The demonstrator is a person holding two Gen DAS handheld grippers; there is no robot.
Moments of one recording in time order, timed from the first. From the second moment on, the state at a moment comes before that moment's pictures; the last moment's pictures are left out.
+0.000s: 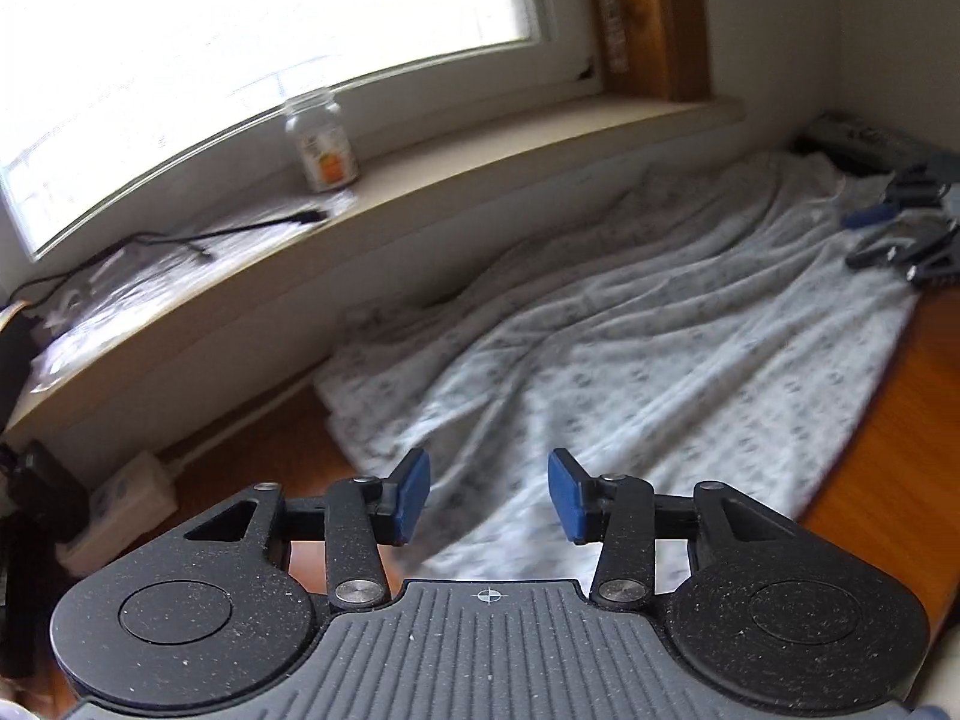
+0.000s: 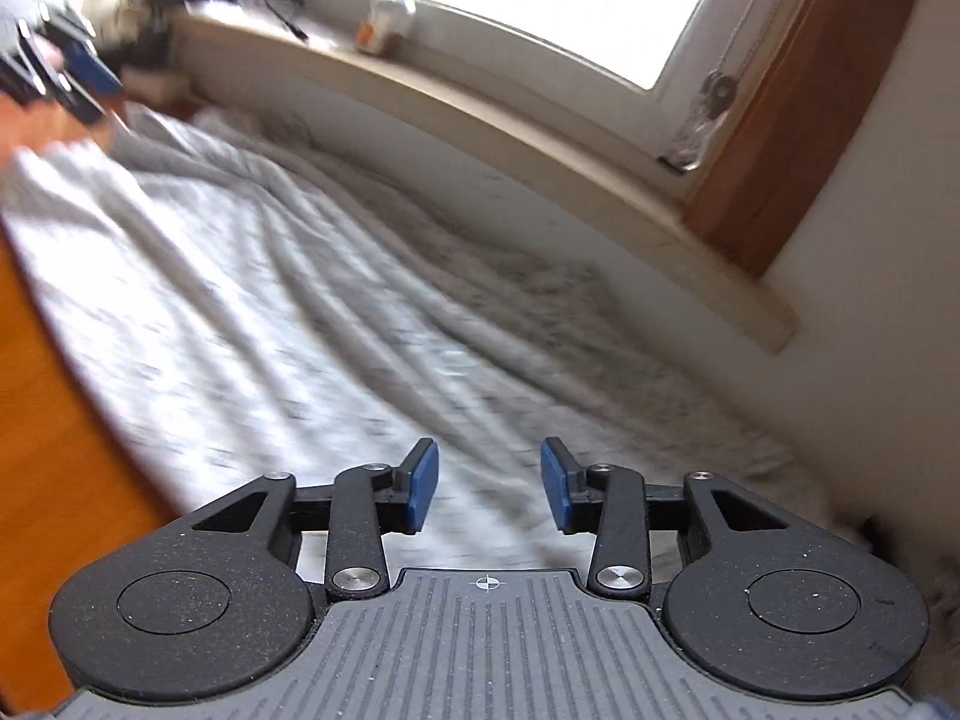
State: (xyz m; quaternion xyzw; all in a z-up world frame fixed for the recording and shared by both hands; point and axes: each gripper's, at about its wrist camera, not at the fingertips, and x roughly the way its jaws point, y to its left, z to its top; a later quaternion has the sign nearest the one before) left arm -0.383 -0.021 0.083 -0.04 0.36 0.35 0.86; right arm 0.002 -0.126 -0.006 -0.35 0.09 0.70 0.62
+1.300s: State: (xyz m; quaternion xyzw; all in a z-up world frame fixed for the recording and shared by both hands) left arm -0.437 -0.009 0.046 -0.14 0.36 0.33 0.86; right arm 0.017 -0.153 -0.014 -0.28 0.17 0.74 0.59
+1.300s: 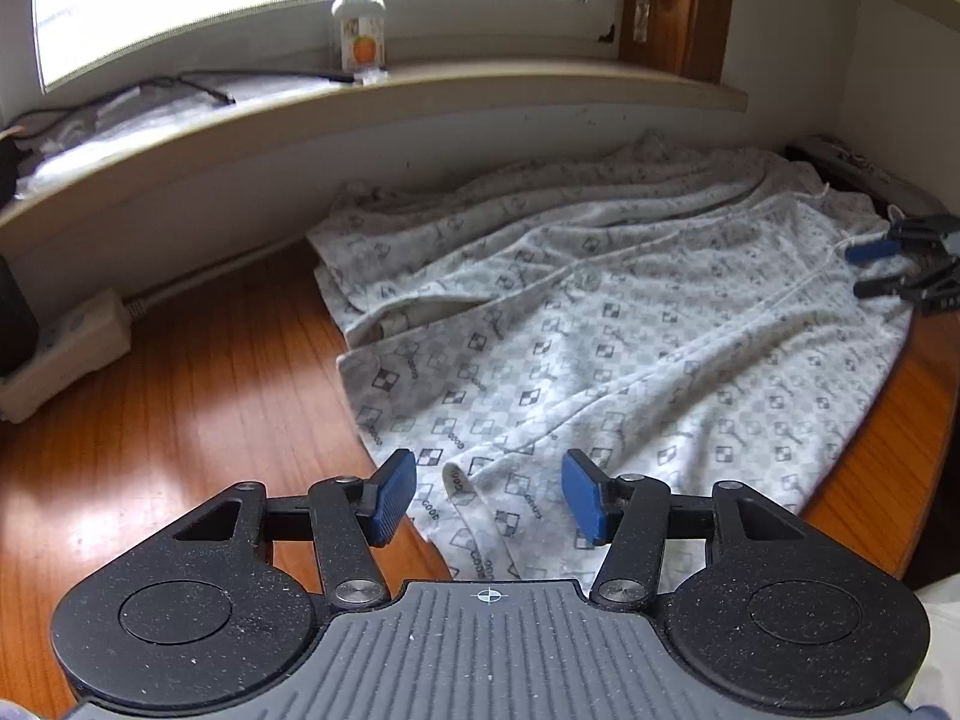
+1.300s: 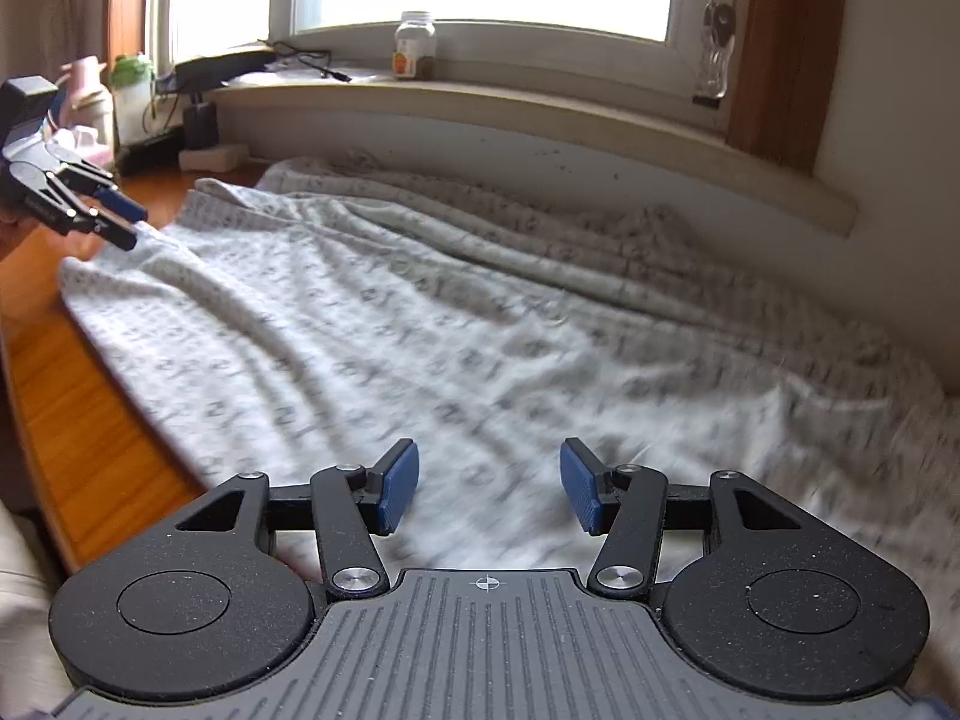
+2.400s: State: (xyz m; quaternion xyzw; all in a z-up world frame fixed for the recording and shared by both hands) left arm -0.417 -0.008 0.062 -0.09 0.32 0.43 0.84; right arm 0.048 -0.140 -0.018 -0.26 0.12 0.67 0.69
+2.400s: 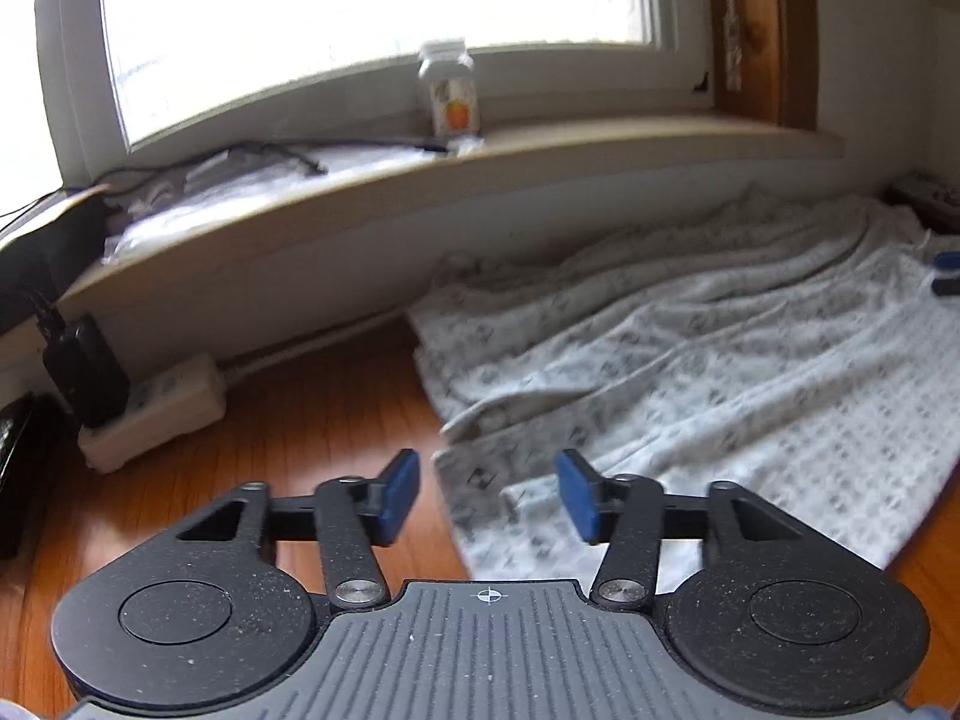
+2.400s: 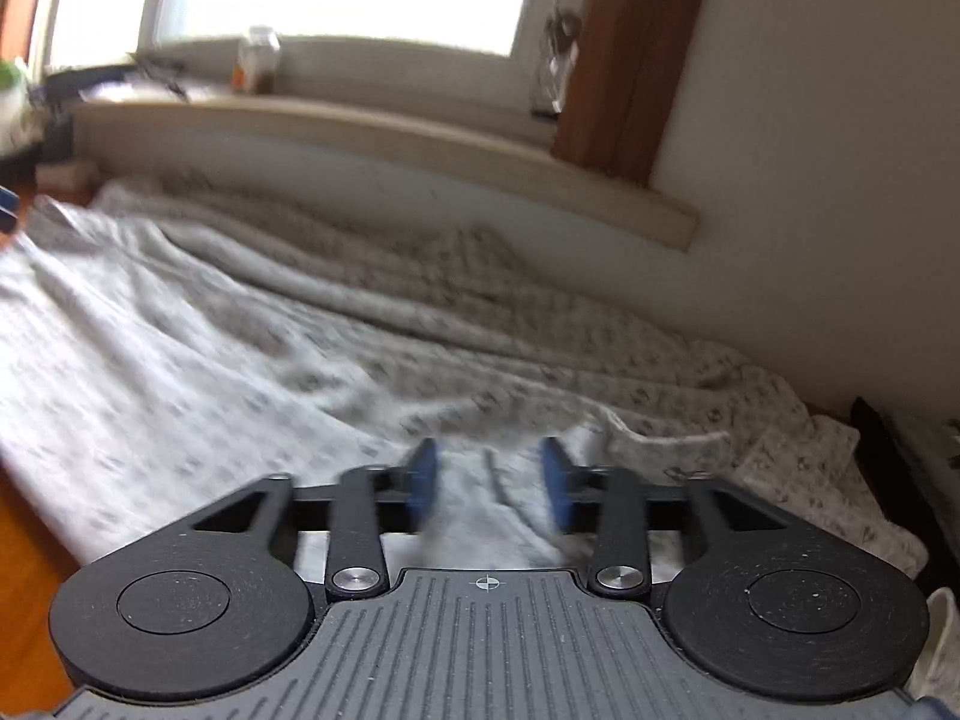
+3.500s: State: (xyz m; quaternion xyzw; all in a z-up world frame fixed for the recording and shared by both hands) left arm -0.434 0.017 0.042 -0.18 0.31 0.38 0.85; right arm 0.017 -0.135 -0.035 -0.23 0.20 0.74 0.60
